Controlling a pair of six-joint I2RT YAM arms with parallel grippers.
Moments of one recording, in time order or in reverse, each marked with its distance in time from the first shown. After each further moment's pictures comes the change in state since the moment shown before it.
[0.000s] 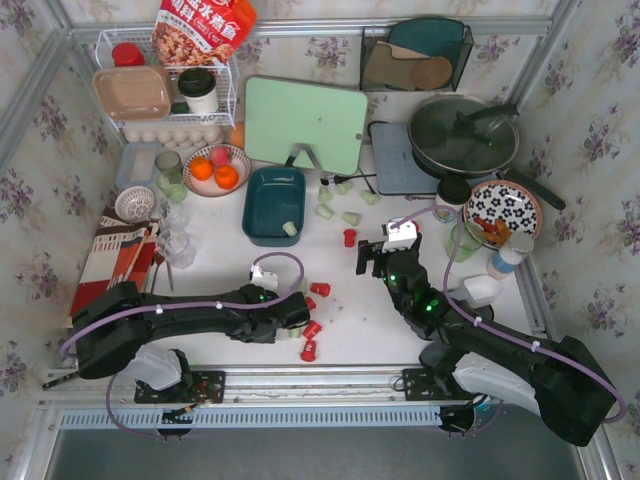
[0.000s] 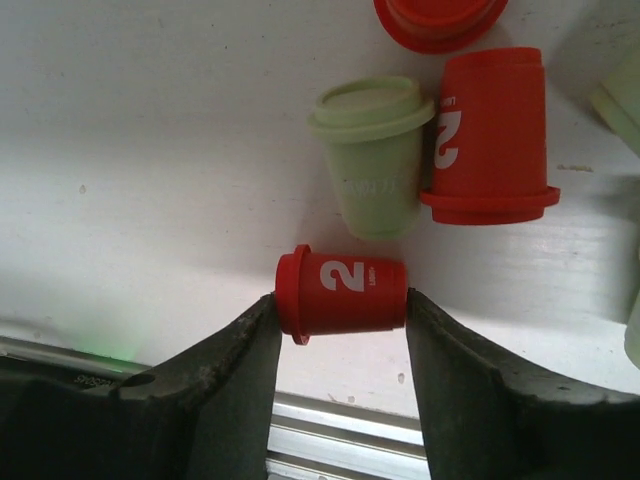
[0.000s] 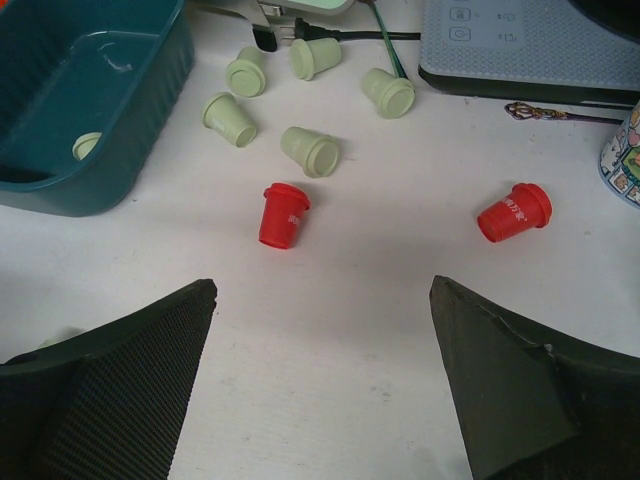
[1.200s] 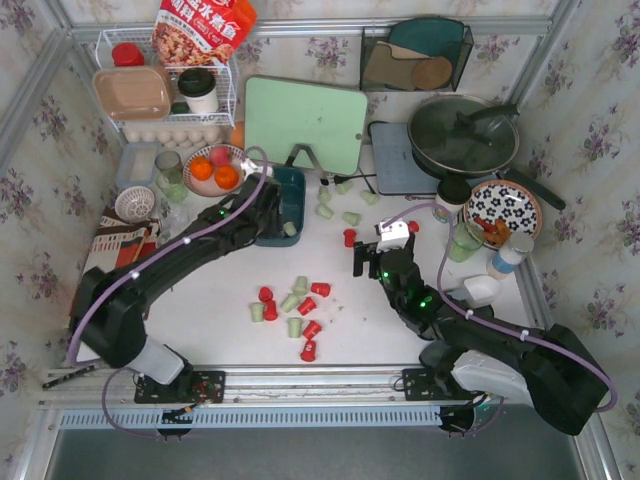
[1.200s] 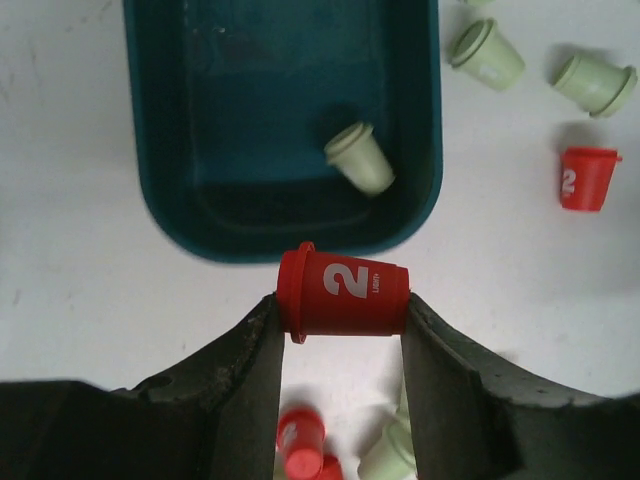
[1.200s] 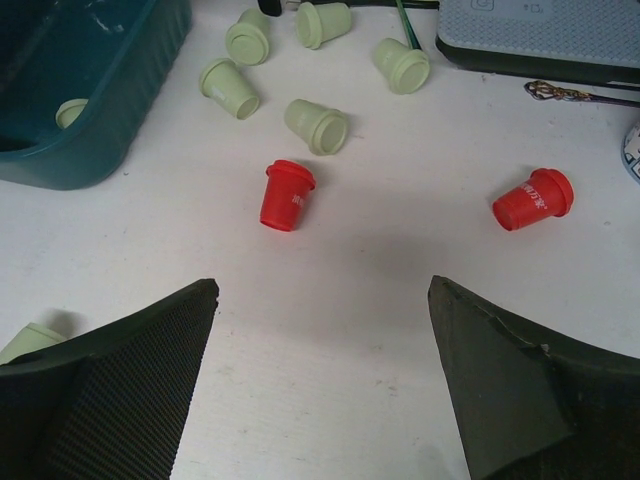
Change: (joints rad) left arm 0.536 0.027 0.377 0.436 0.180 0.606; right arm 0.000 0.076 0.012 0.002 -0.019 0.000
